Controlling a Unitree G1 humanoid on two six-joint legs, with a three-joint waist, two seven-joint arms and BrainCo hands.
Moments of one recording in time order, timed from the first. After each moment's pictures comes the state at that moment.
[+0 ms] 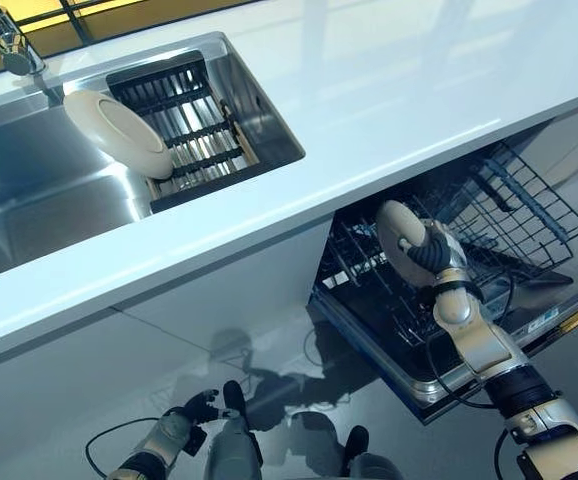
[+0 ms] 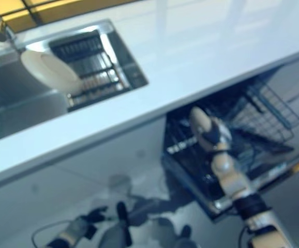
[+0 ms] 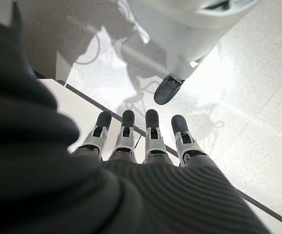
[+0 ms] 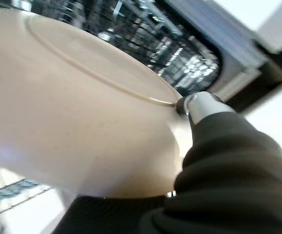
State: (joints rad) left arm -0.14 0.32 -0.37 1.03 0.11 0.02 -0.08; right arm -0.37 -0.56 0.29 0.27 -0.21 0.19 -0.39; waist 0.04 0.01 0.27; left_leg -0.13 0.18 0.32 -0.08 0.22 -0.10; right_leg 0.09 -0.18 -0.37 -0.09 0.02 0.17
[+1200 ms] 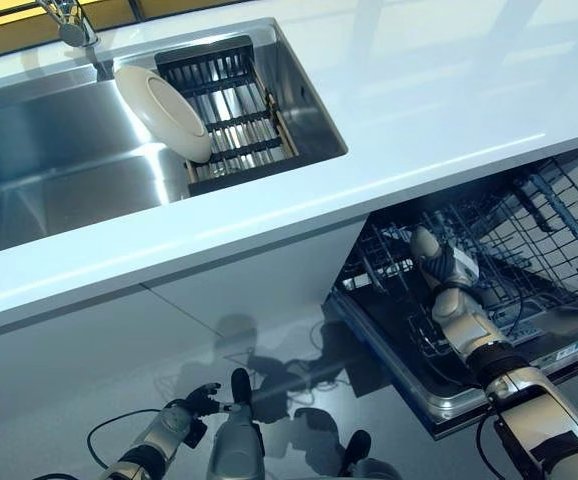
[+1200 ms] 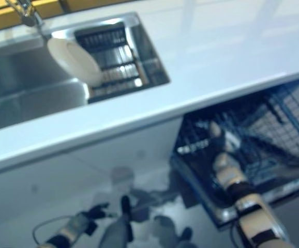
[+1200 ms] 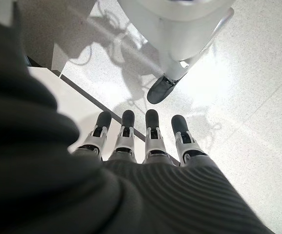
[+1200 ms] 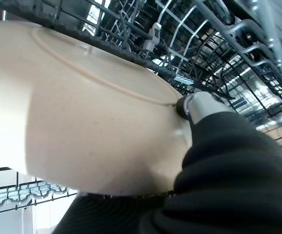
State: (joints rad) left arm -0.17 0.34 -0.39 1.02 0.11 0.02 -0.10; right arm -0.56 -0.53 0.37 0.69 -0.24 0.29 -0.43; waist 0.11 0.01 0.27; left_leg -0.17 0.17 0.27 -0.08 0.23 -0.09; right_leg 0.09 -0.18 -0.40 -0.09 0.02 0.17
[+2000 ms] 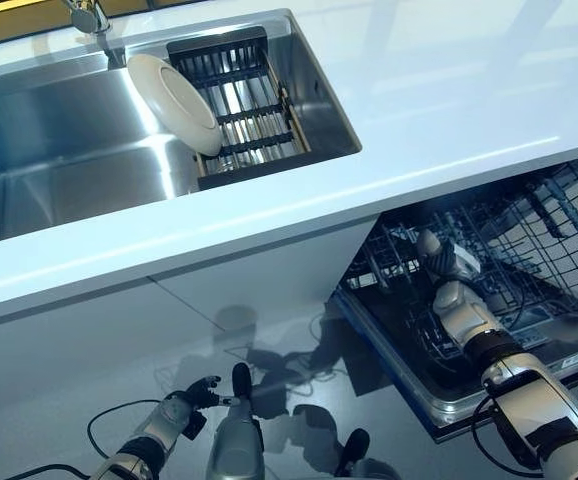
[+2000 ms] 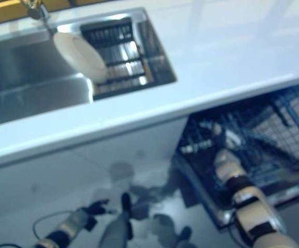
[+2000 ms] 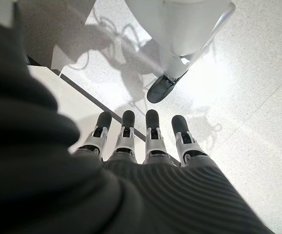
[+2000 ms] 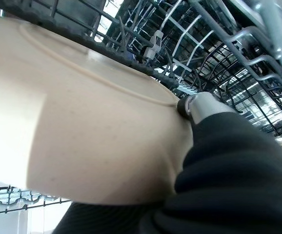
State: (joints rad) left arm -0.20 0.36 -0.41 1.01 0.10 0.03 -0.12; right arm -0.63 -0.51 0.40 0.79 -0.24 0.32 -0.40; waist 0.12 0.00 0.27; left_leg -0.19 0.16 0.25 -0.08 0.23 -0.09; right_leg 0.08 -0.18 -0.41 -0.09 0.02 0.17
